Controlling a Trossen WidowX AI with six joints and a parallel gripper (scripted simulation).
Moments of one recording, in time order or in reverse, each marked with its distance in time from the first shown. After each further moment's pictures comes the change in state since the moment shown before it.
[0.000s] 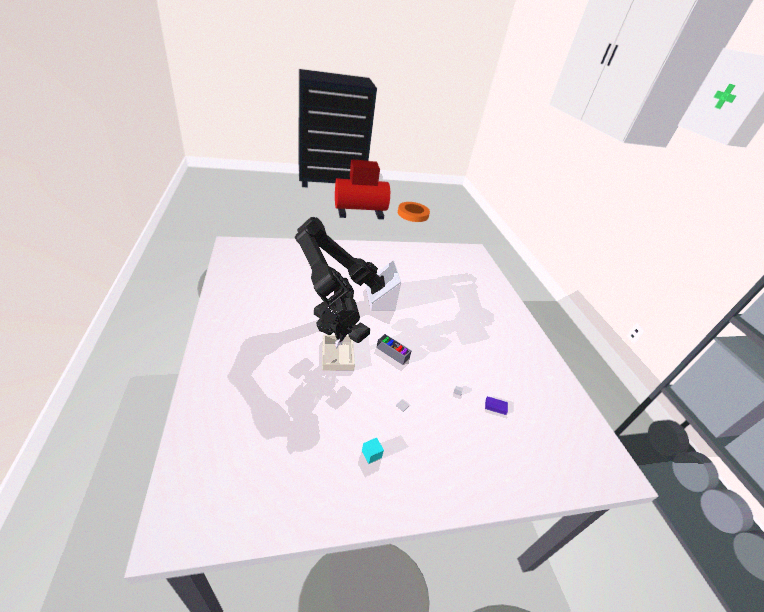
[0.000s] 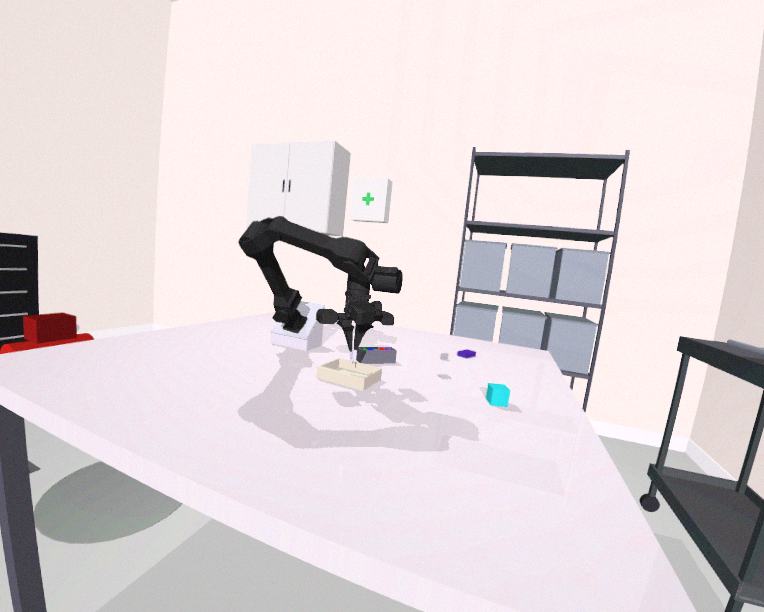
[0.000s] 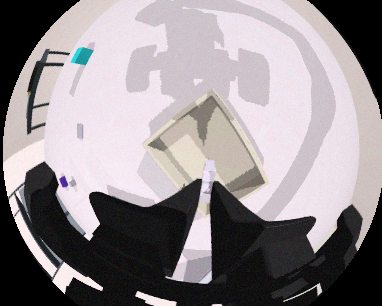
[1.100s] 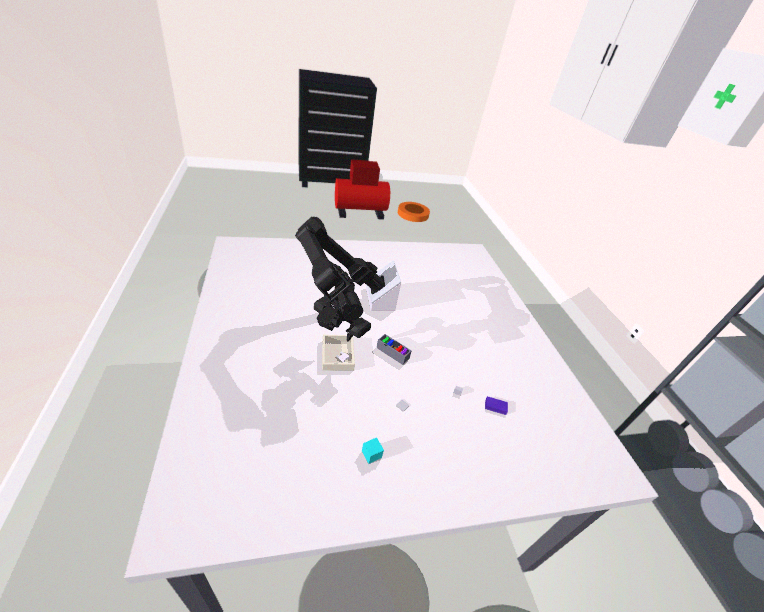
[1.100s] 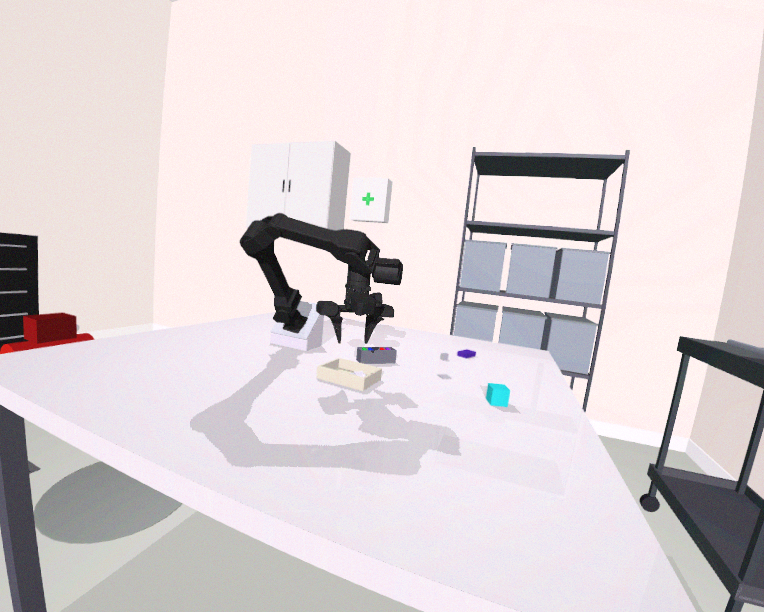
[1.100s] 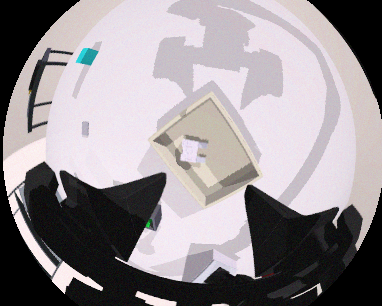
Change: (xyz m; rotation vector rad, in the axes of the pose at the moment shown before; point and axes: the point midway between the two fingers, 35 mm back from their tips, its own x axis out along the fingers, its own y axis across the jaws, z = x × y) arm -0.019 -0.001 -0.001 -0.008 -0.002 -0.005
